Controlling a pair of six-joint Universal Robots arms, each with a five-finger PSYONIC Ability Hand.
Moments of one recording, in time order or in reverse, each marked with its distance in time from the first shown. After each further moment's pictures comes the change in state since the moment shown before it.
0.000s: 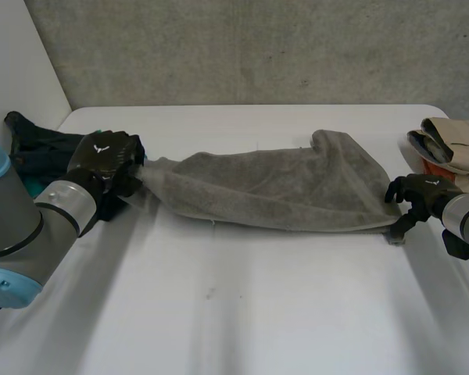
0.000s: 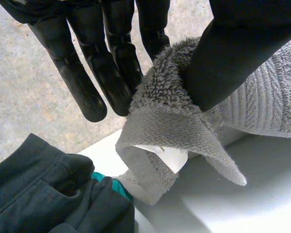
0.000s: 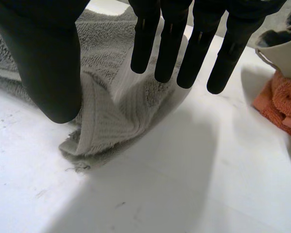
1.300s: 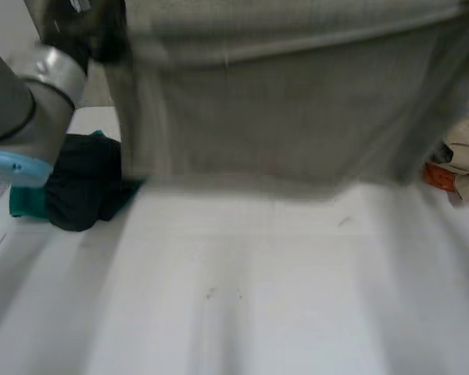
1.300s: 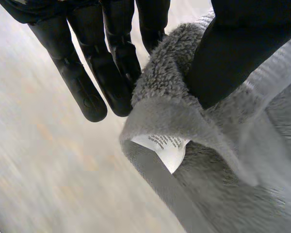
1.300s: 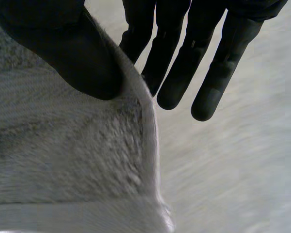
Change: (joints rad) left arm -0.057 -0.096 0.602 0.018 -0.073 0.145; right arm 0.173 -0.257 -0.313 -0.462 0.366 -0.528; left_hand 0.000 0.000 0.000 0.000 0.000; right_hand 0.524 0.568 0.589 0.596 0.602
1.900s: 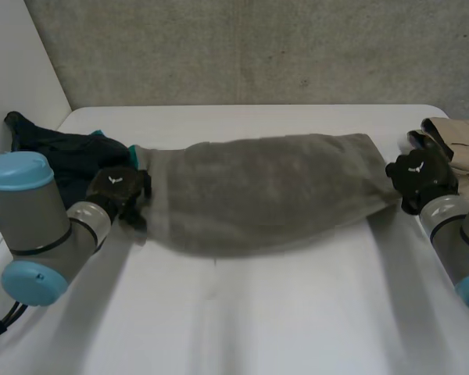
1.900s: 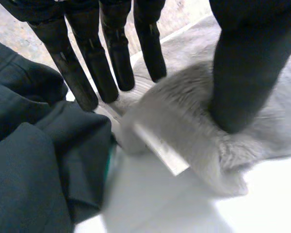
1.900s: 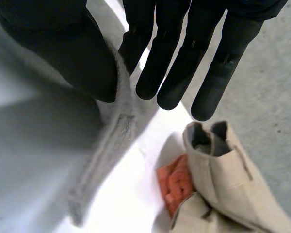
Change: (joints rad) left arm 0.051 -0.135 -0.500 -0.089 0.010 -0.052; right arm -0.012 0.072 0.588 0.042 -0.152 0.054; left_hand -0.507 -0.494 -0.488 -0.490 -0.419; right_hand 0.000 0.000 0.002 0.000 0.008
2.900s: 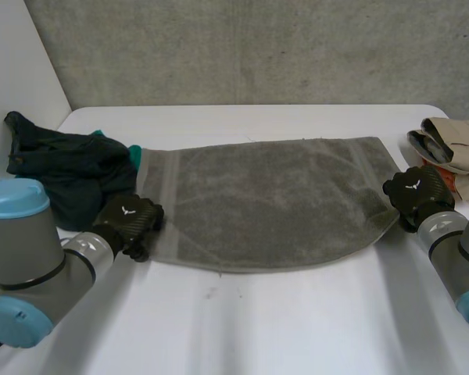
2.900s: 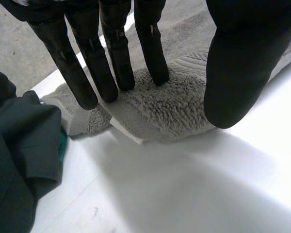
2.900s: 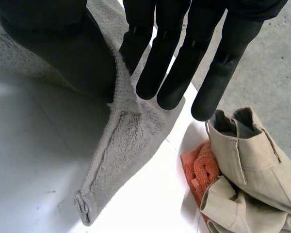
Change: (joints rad) left arm -0.010 0.089 -0.191 -0.005 0.092 0.186; right arm -0.003 -0.003 0.067 0.002 0.000 0.013; left_hand 0.002 -0.047 -0.052 -0.062 -0.065; right_hand 0.000 0.000 0.000 0.000 0.000
